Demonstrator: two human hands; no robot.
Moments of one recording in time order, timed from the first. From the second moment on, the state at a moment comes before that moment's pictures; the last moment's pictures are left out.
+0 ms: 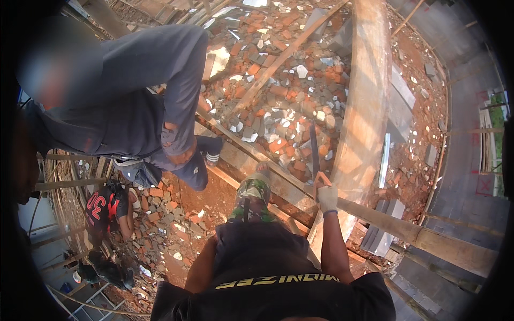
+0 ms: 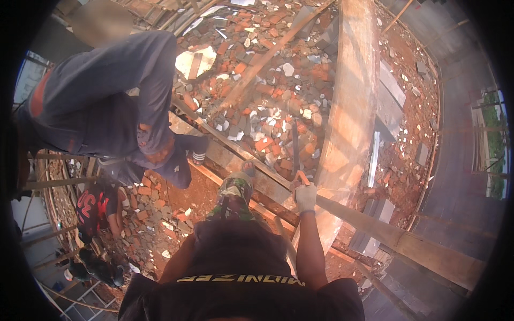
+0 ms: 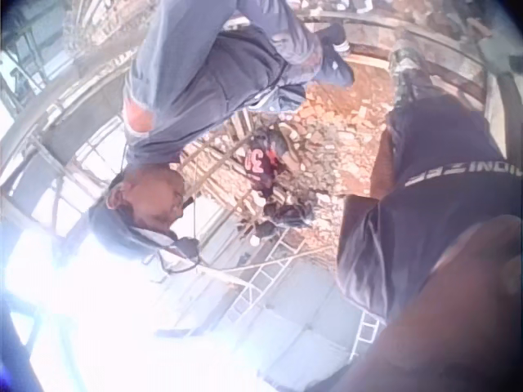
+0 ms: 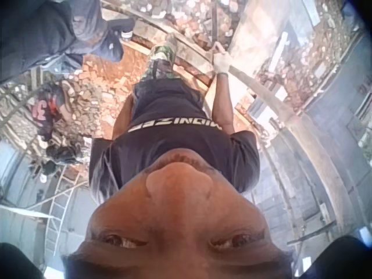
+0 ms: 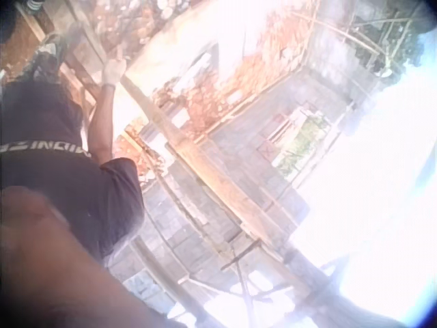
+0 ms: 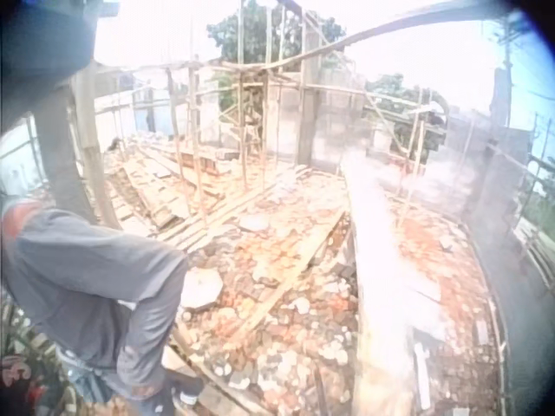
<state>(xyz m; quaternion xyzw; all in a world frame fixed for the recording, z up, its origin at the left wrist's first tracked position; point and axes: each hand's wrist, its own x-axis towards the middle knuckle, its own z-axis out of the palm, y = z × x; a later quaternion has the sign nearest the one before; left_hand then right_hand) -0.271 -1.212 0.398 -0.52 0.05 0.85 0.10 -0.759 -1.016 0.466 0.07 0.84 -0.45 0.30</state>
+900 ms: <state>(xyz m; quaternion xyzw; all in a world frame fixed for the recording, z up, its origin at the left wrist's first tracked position) -0.828 -1.476 0.445 -0.44 -0.10 0.89 -0.03 -1.335 -1.369 0.573 -0.19 0.92 -0.20 0.27</state>
